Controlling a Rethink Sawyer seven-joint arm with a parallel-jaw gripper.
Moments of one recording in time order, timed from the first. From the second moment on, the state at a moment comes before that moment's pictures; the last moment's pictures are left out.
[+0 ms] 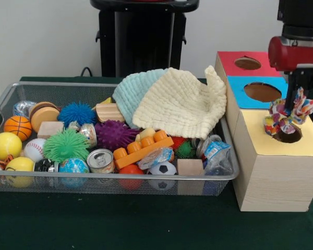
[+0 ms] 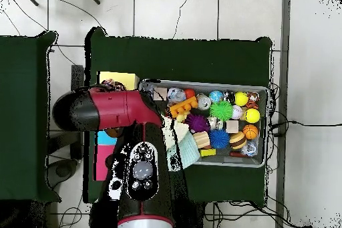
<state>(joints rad) 0.10 -0.63 -0.03 1.46 0.01 0.50 1.79</state>
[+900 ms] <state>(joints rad) 0.11 -0.57 -0.04 1.46 0.03 0.50 1.79</state>
